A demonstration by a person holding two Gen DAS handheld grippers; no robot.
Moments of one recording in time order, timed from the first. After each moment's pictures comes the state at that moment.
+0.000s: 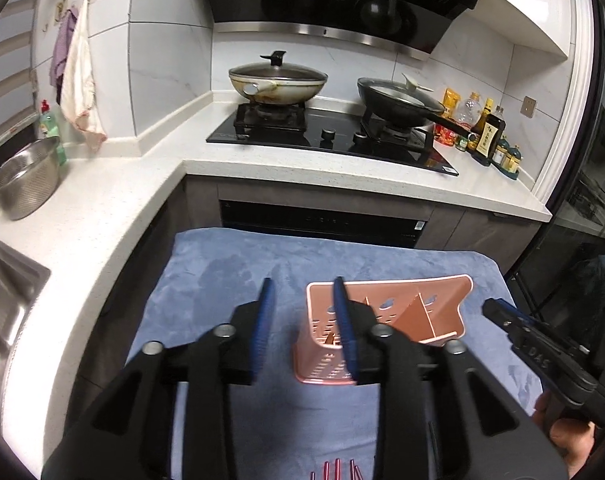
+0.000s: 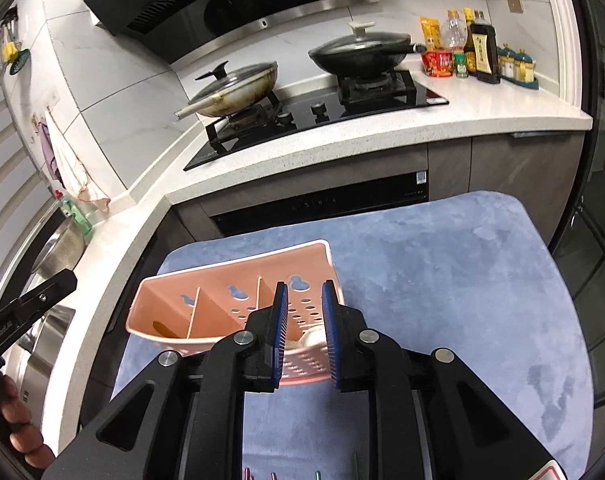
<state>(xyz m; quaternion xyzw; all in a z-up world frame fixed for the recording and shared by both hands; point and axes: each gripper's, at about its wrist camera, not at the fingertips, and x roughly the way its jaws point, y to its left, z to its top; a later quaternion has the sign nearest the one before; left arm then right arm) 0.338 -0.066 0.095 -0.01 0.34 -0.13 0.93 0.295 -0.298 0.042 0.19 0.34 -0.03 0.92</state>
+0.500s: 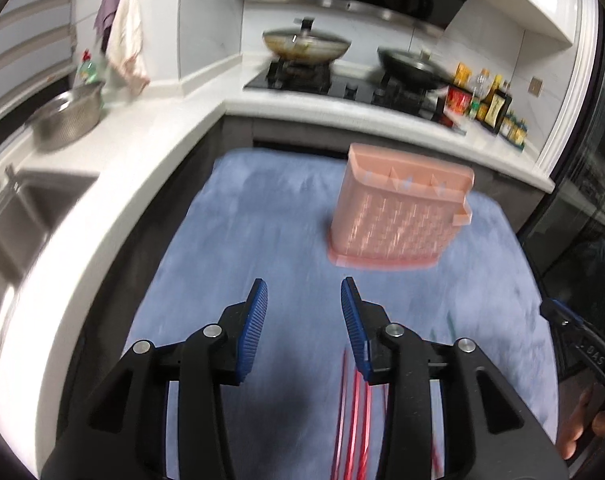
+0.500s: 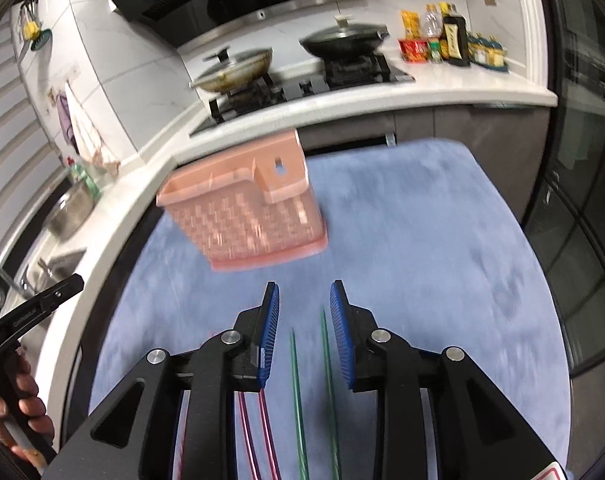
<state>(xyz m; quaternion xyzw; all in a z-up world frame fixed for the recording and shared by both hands) 0.218 -0.006 0.042 -0.01 0.40 -0.11 0.91 0.142 -0.284 0.020 0.18 0.37 -0.05 0.91</state>
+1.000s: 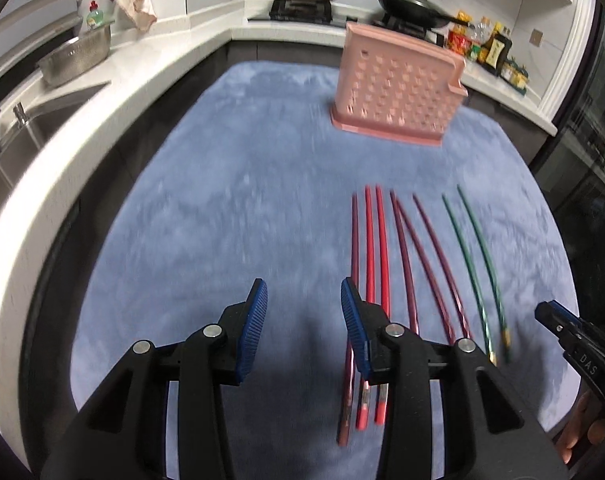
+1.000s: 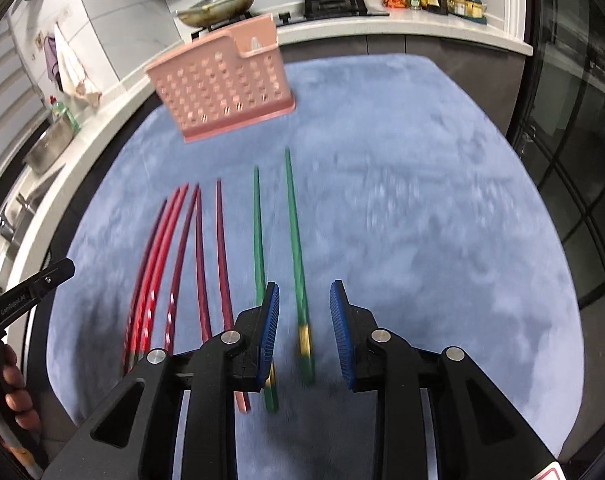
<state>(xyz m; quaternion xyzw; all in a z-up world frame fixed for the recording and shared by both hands) 0.125 0.001 -0.039 0.00 0.47 -0.10 0.88 0.044 -0.249 -0.062 0.16 0.45 -0.07 0.87</state>
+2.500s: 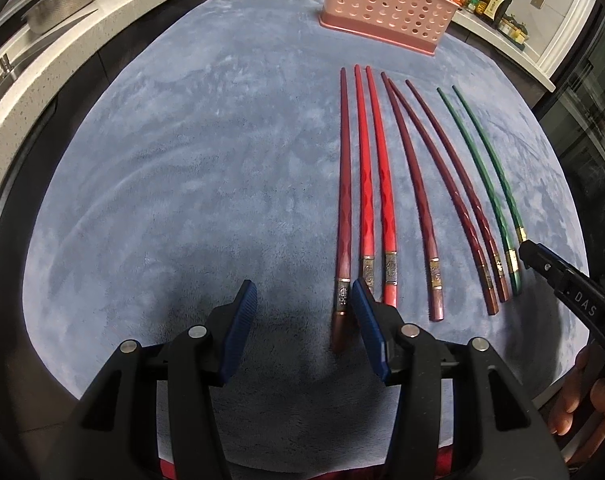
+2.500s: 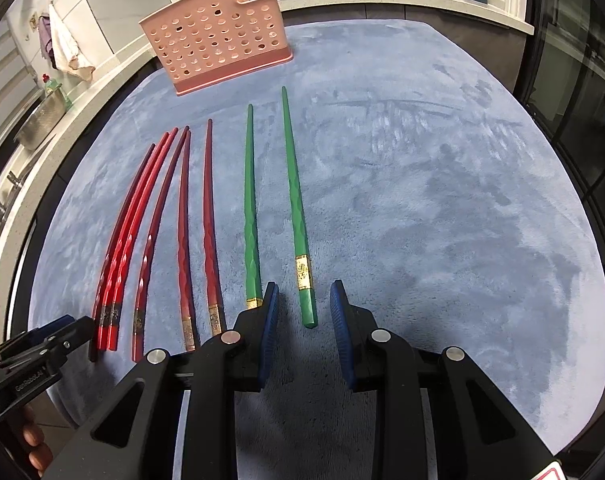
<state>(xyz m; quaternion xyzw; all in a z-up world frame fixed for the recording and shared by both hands) 0.075 -0.006 -0.102 0.00 0.54 -0.12 0.83 0.030 -0.235 -0.102 0.16 0.48 -0.07 0.86</state>
